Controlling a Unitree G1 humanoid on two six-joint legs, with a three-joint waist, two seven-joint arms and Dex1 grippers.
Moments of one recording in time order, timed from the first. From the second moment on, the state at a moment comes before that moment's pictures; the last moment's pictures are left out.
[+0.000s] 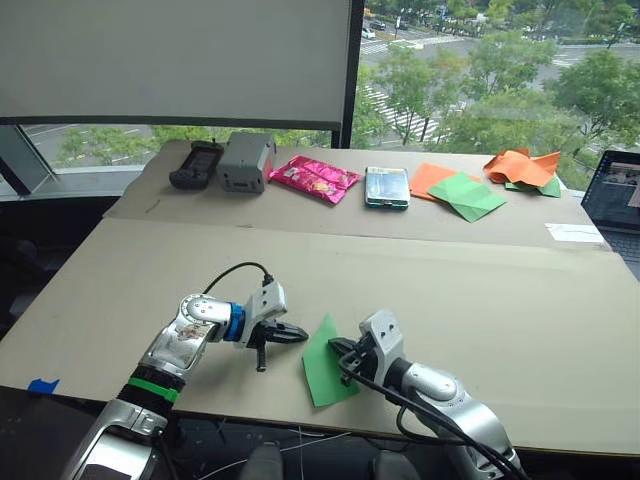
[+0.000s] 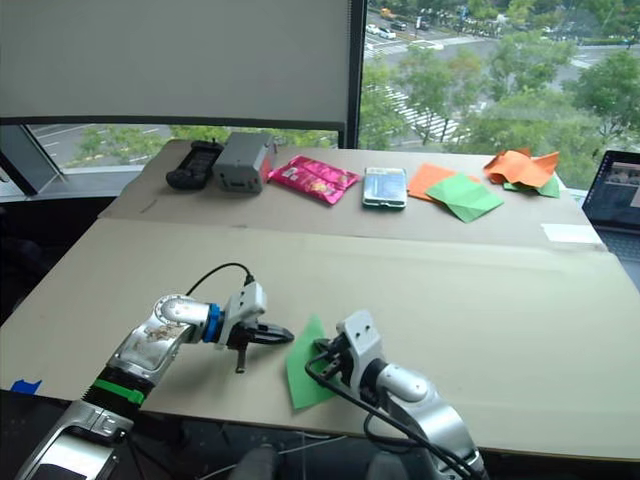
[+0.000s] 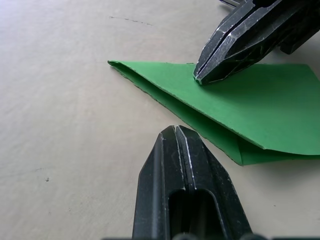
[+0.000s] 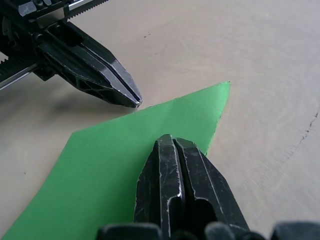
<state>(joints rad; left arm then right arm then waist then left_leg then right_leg) -0.45 0.54 -0.26 0.17 -0.19 0.36 -1.23 -0.01 -0.26 0.30 -0.37 0.26 0.60 0.41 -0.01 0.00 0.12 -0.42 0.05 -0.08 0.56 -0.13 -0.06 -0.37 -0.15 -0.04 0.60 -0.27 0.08</state>
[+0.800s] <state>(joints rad) -0.44 0.50 -0.36 0.21 -0.12 0.18 -1.24 -0.02 -0.26 0.29 -0.36 0.25 0.61 0.39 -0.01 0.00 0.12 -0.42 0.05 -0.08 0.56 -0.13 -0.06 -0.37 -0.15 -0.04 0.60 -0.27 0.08</state>
